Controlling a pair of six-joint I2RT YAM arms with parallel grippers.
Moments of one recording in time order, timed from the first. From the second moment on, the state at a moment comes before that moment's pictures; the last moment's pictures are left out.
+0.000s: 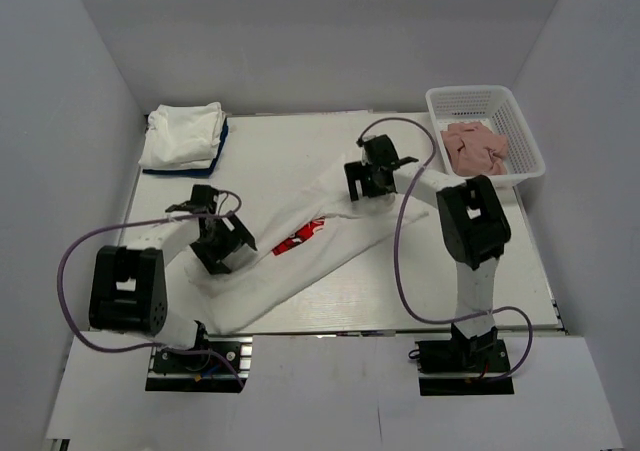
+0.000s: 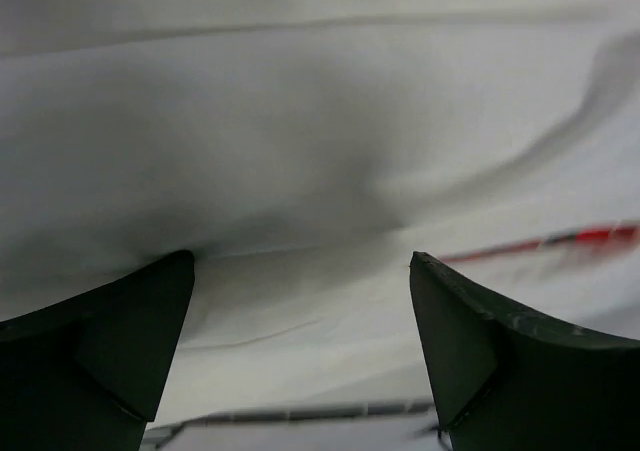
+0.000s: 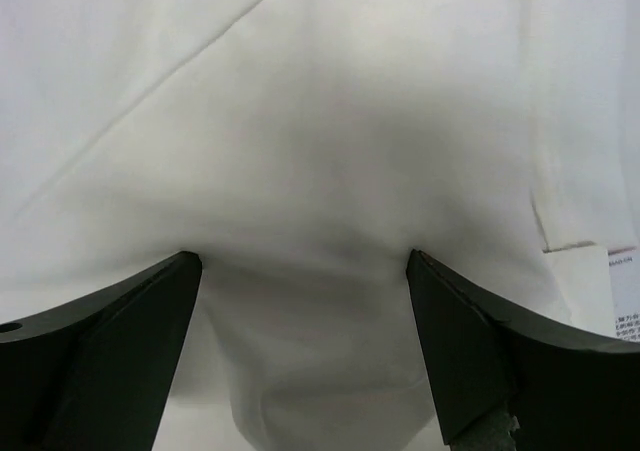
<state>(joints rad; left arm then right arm) -0.08 1.52 0.82 -0.61 0.14 -0.74 0.48 1.97 1.31 -0.32 0.05 0.16</state>
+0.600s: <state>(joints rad) -0.31 1.44 0.96 -1.00 0.58 -0.60 0.45 2.44 2.04 -0.27 -0.30 -0.24</state>
